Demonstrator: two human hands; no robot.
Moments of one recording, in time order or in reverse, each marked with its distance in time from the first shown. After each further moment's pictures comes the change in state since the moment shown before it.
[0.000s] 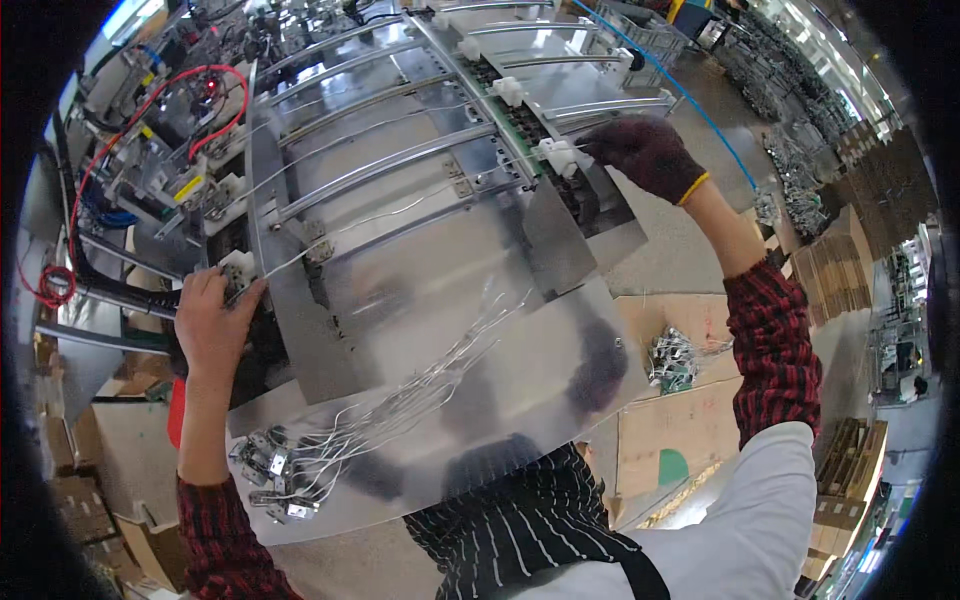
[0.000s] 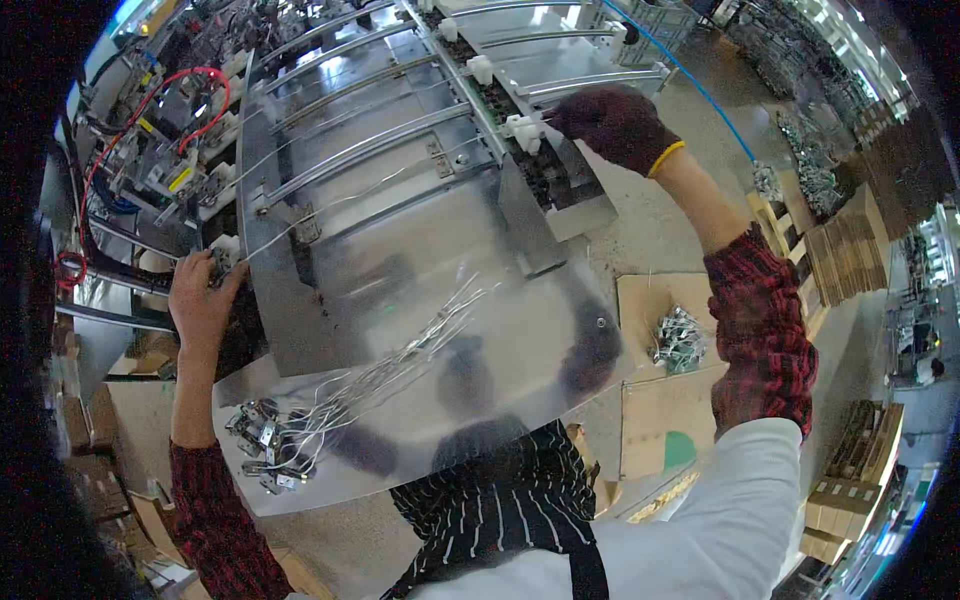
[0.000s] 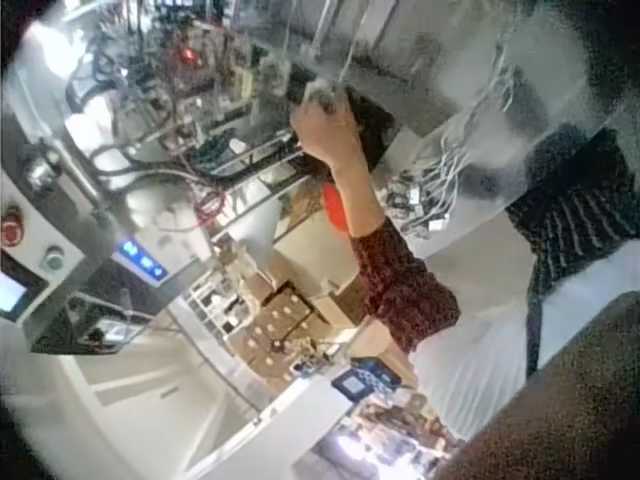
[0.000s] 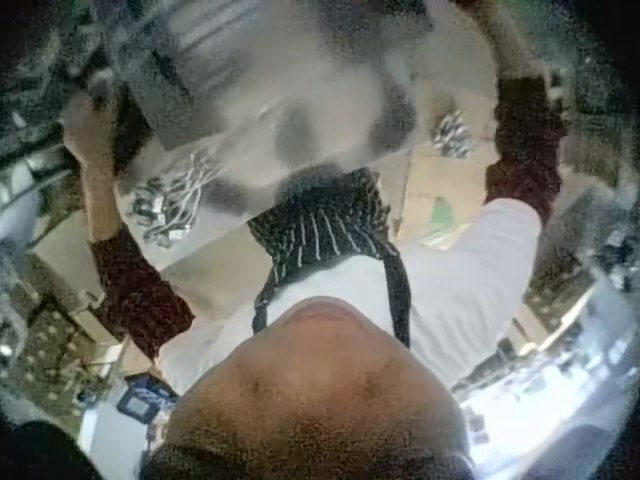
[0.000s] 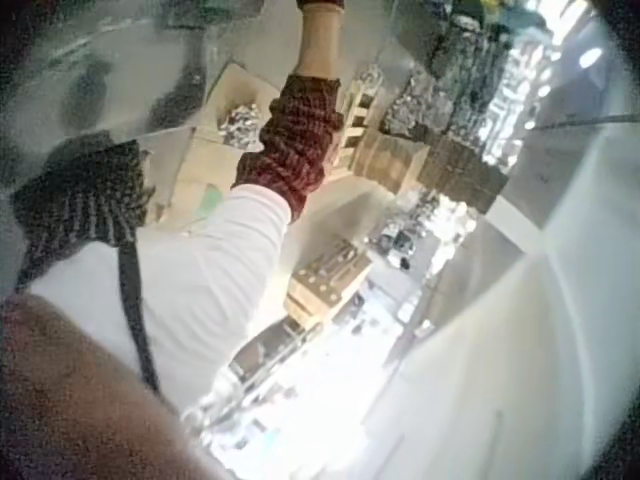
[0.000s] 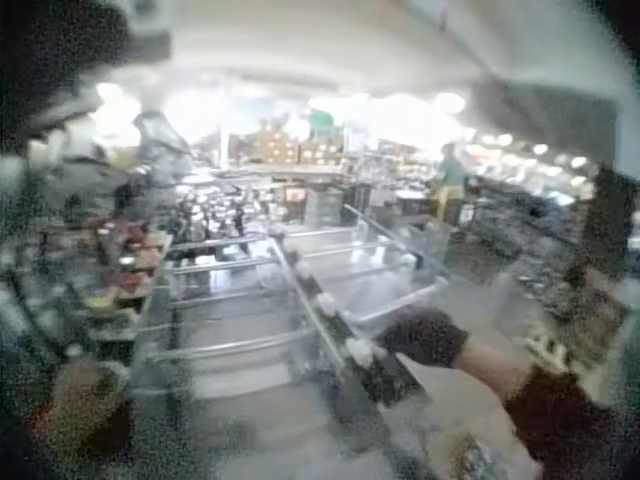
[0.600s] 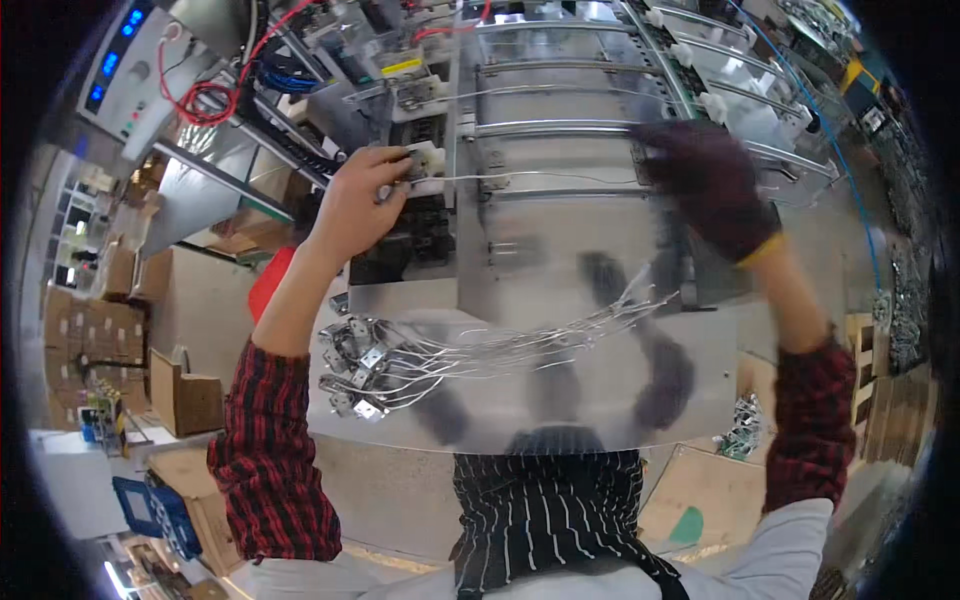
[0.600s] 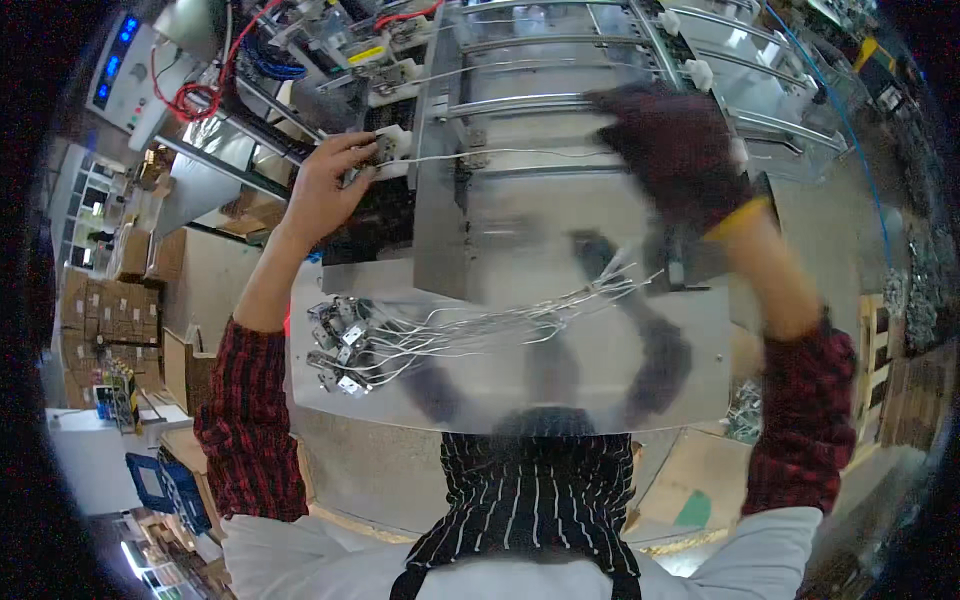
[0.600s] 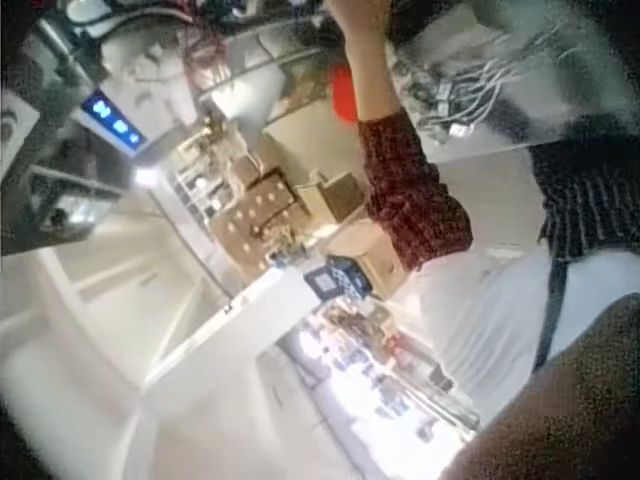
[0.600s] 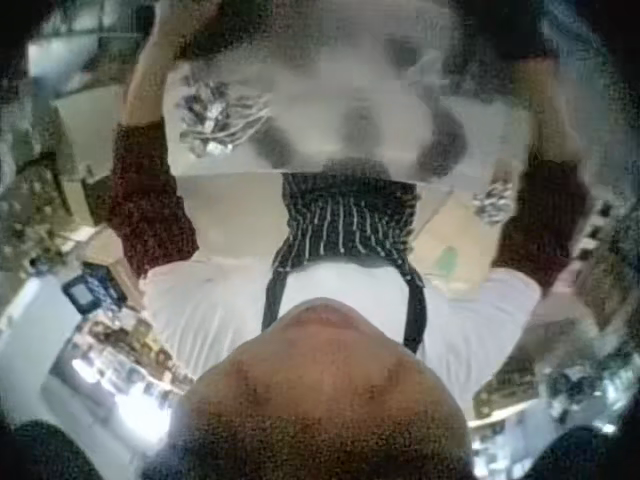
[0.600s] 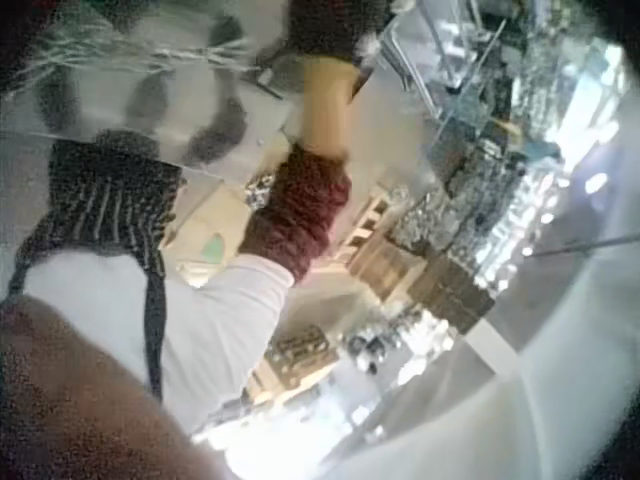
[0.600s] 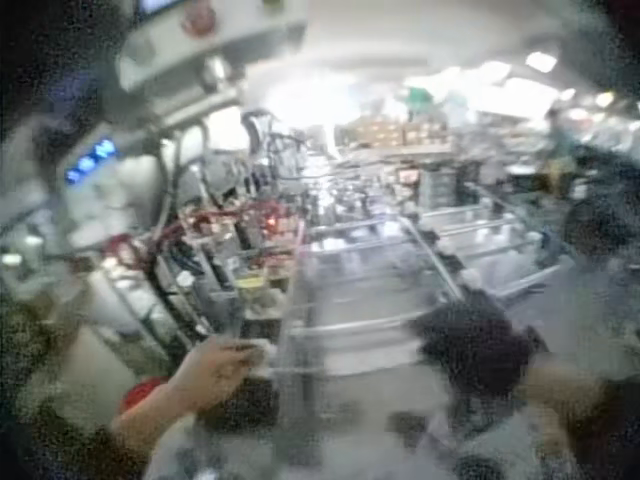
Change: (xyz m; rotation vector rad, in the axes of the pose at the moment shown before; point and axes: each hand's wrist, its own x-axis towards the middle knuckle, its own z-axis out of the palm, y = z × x) left_hand -0.009 -0.031 -0.017 -0.316 -0.101 0.088; right_hand 0.100 -0.147 0.034 0.201 0.084 -0.104
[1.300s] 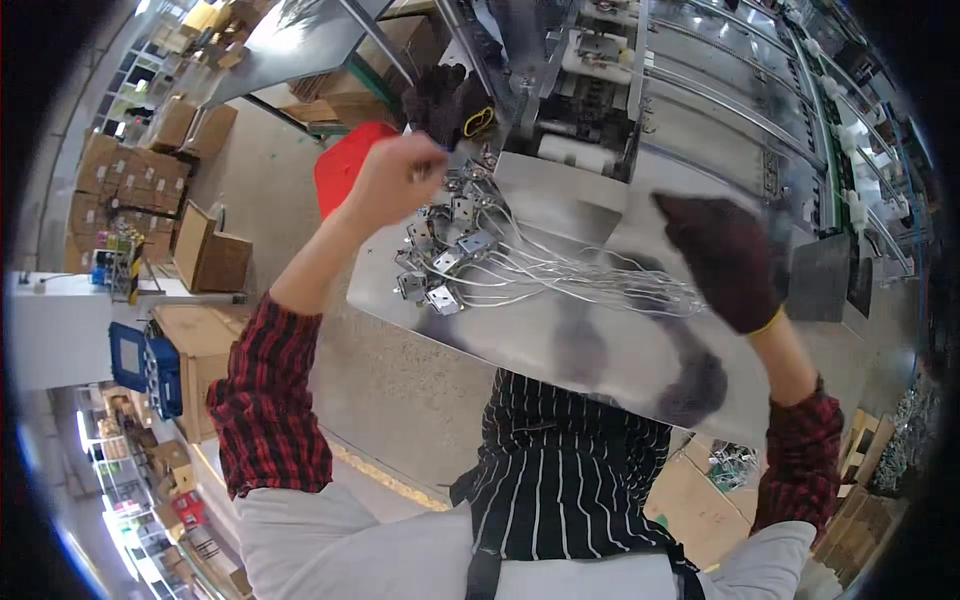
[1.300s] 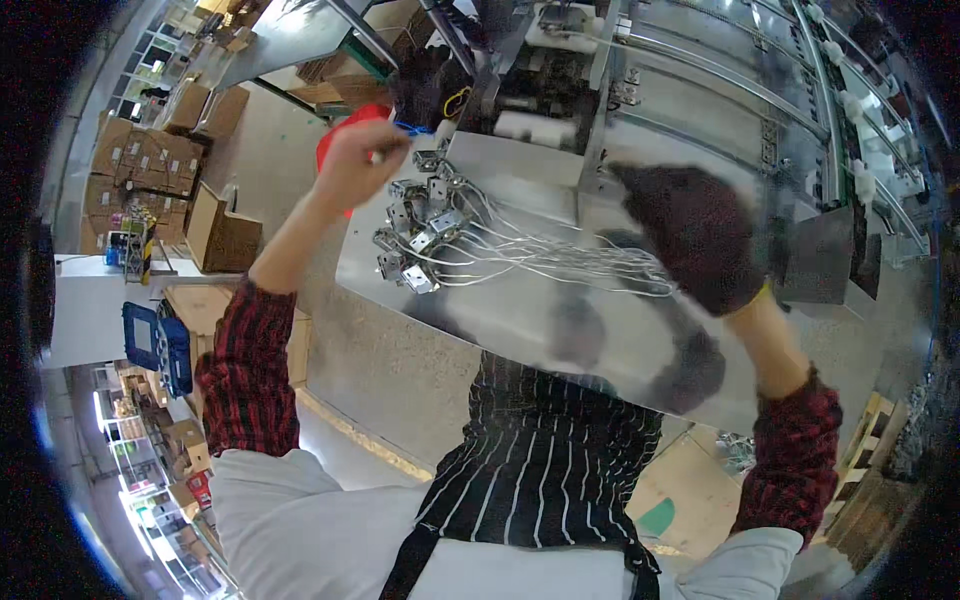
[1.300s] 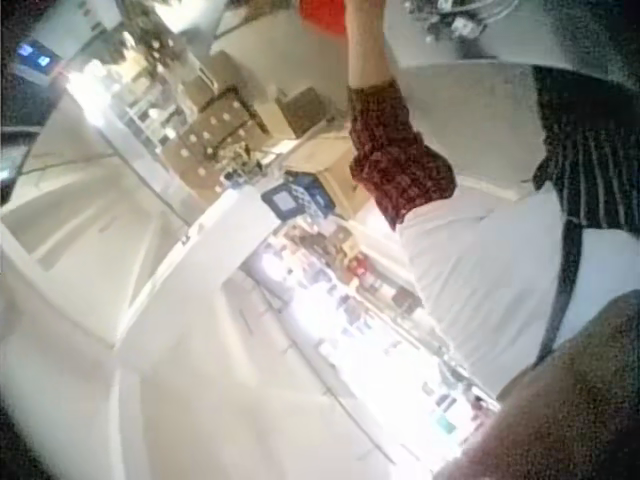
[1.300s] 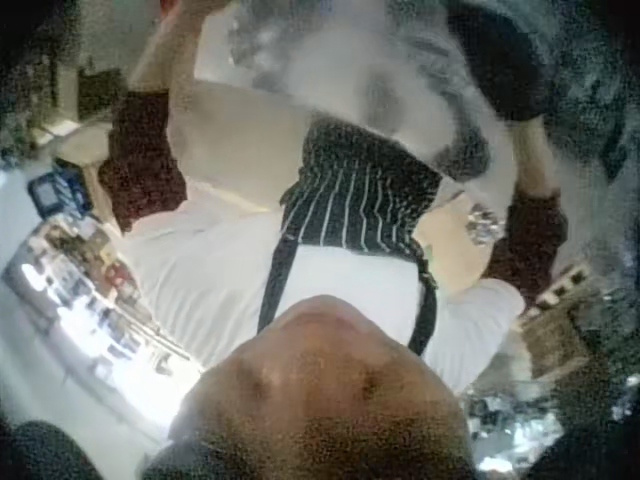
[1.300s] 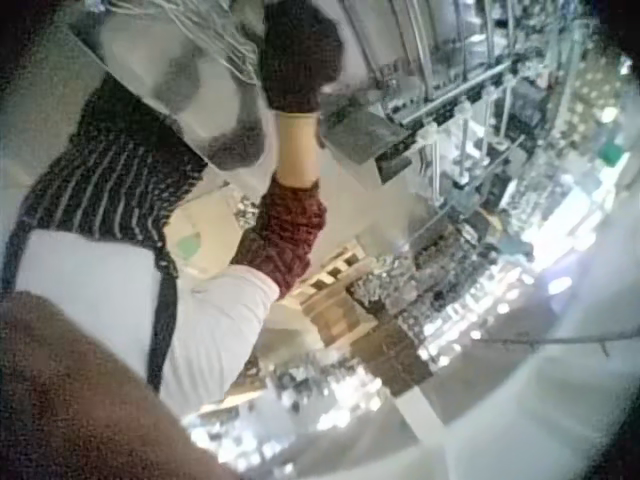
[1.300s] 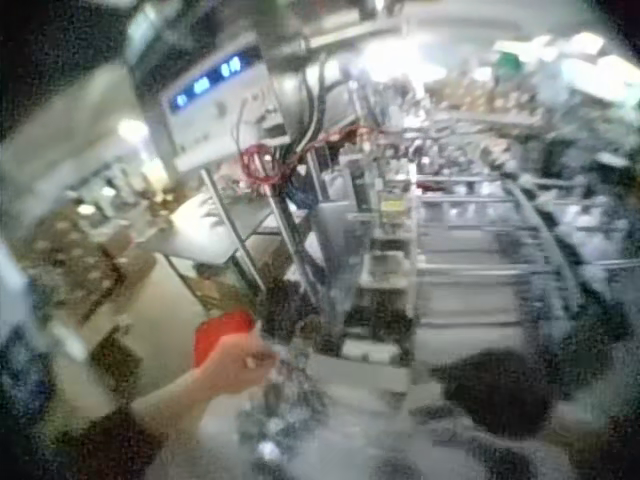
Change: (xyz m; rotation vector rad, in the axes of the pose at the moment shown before) left_hand -0.165 -0.007 -0.057 -0.166 -0.066 -0.429; right_hand -0.015 -0.140 0.076 0.141 -0.132 -0.190
